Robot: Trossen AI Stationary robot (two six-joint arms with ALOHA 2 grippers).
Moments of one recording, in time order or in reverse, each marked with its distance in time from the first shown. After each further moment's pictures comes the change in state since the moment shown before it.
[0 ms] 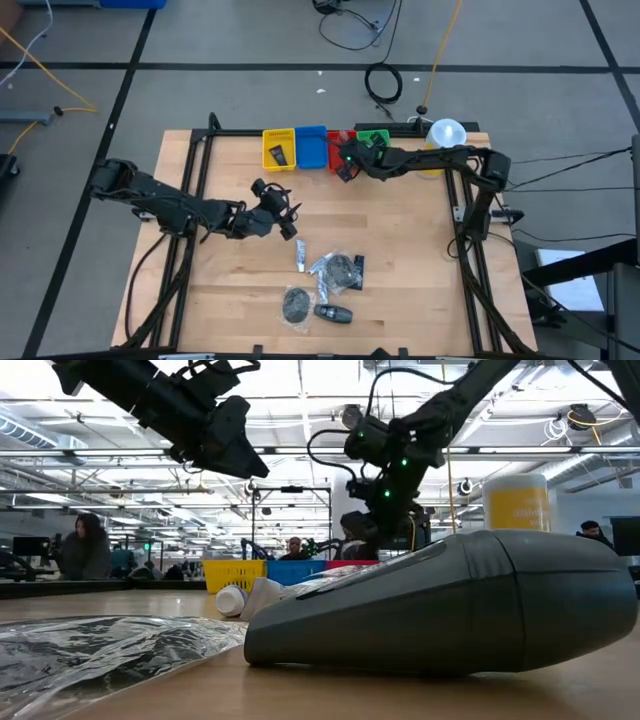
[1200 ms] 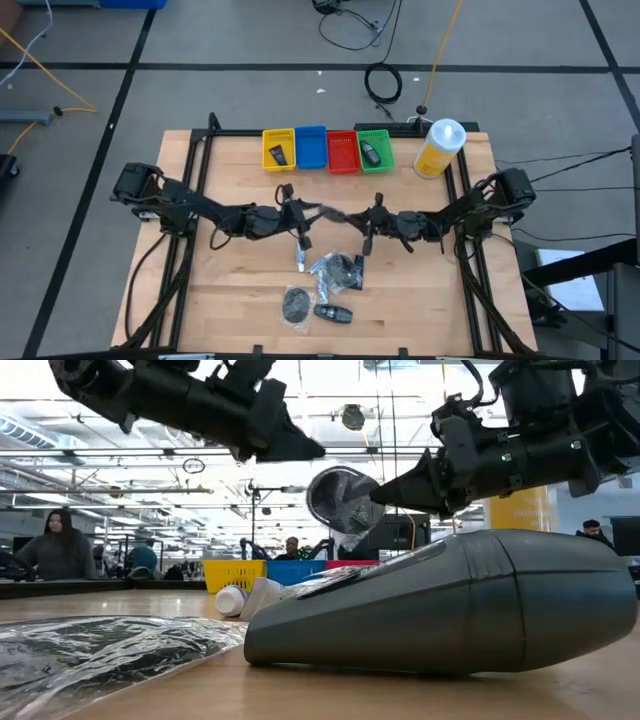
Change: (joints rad) left arm 0.040 0.218 0.000 0.604 0.265 0.384; right arm 0.552 -0.187 -0.750 1.312 -0.083 -0.033
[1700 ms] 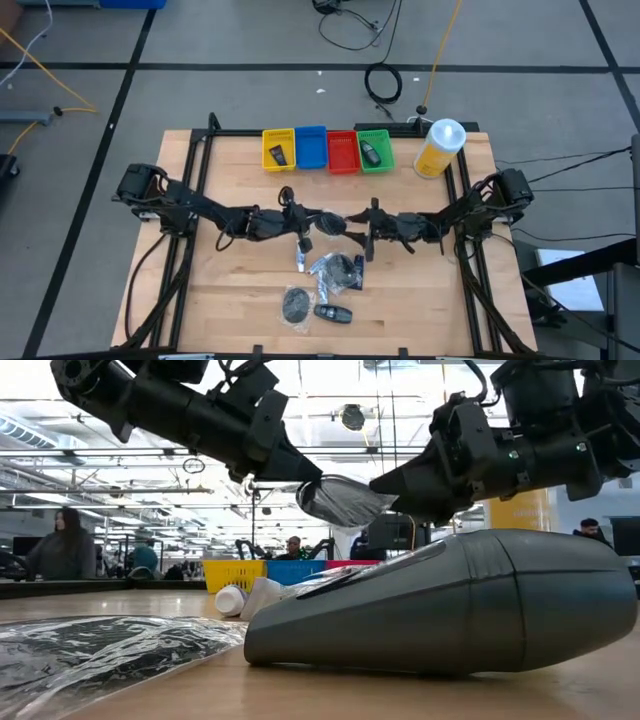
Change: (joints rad) left arm 0.000 0.046 0.000 -0.054 0.027 -0.167; right arm 0.021 0.047 0.000 0.067 -0.143 0.073
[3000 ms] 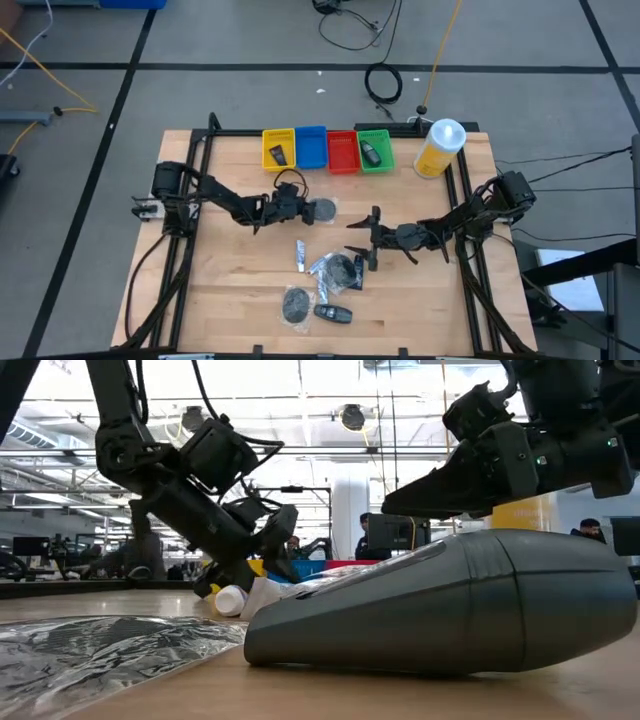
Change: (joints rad) left arm 0.216 0.244 -0.074 -0.085 0.116 -0.847; right arm 0.100 0.000 0.001 -0.087 0.078 -0.203
